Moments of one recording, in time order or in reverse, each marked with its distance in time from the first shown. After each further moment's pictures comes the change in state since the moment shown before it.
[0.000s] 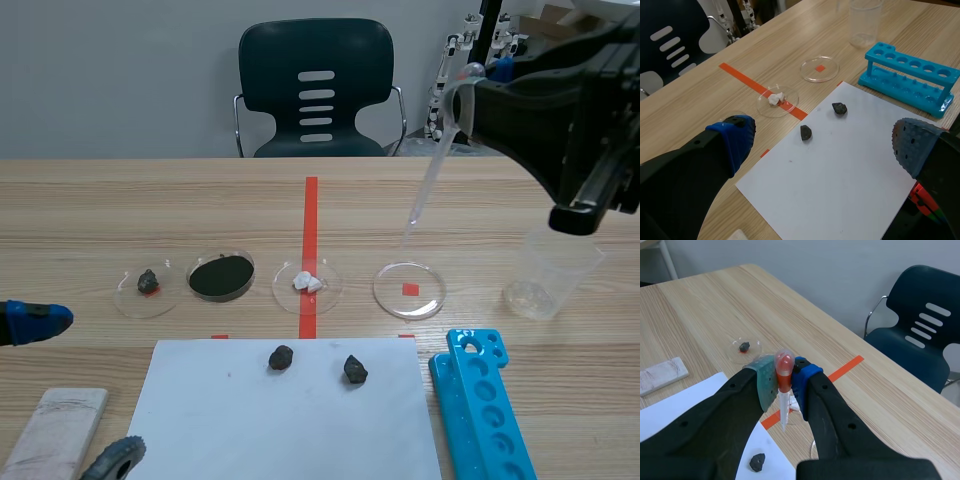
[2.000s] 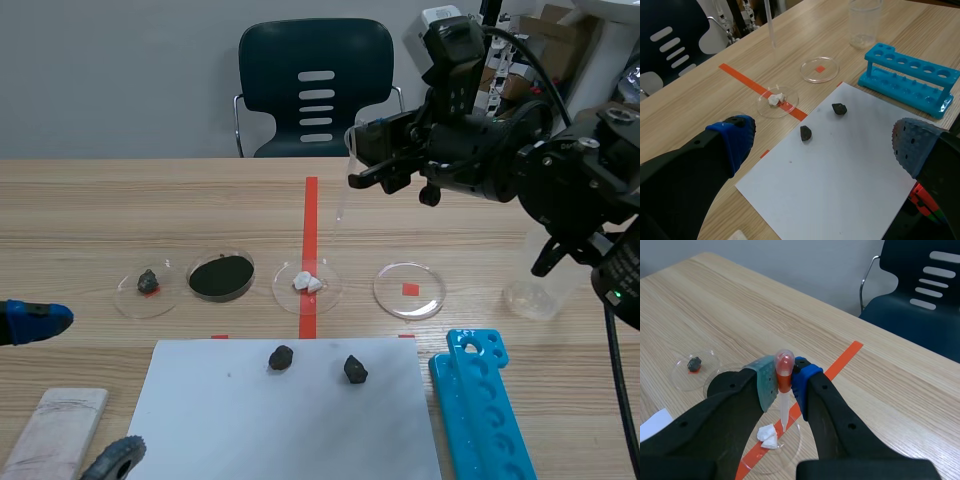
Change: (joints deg) left arm 0.0 0.0 0.0 0.0 0.0 0.0 -0.2; right arm 35.4 -22.9 -24.0 -42.3 -15.5 -3.4 1.5
